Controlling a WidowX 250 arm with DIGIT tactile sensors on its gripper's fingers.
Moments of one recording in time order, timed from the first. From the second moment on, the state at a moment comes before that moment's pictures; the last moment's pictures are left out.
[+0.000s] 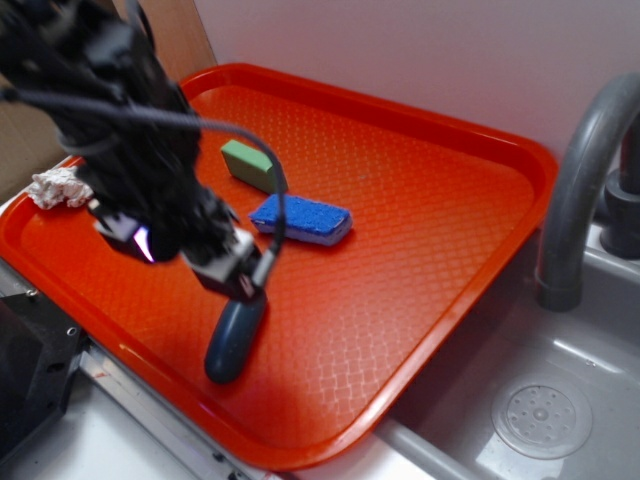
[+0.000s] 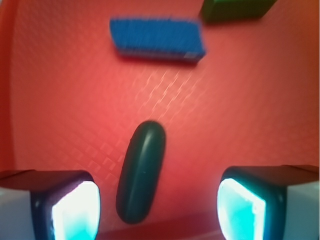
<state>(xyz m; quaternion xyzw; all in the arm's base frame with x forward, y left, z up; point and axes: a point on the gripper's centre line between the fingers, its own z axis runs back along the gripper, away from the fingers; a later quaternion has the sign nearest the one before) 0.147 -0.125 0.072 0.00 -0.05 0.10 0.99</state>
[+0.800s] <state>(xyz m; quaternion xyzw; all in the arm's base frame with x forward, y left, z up) 0.148 -0.142 0.021 0.05 -0.04 0.07 1.00</state>
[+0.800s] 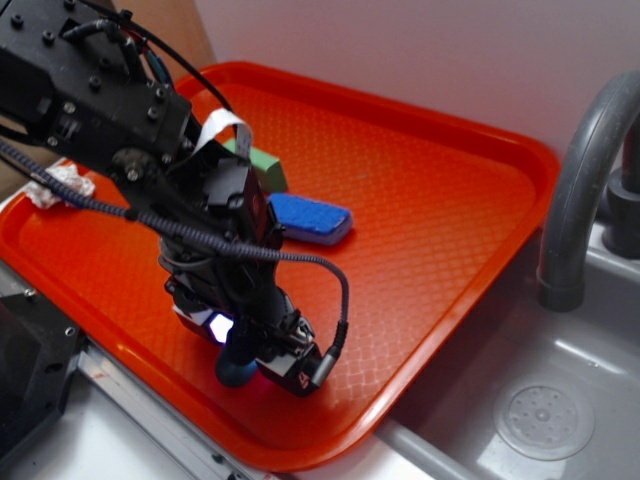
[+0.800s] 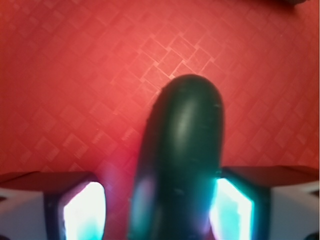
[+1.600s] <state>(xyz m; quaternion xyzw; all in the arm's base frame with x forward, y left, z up) 0.165 -0.073 0.138 0.01 -0.06 0.03 1.00</state>
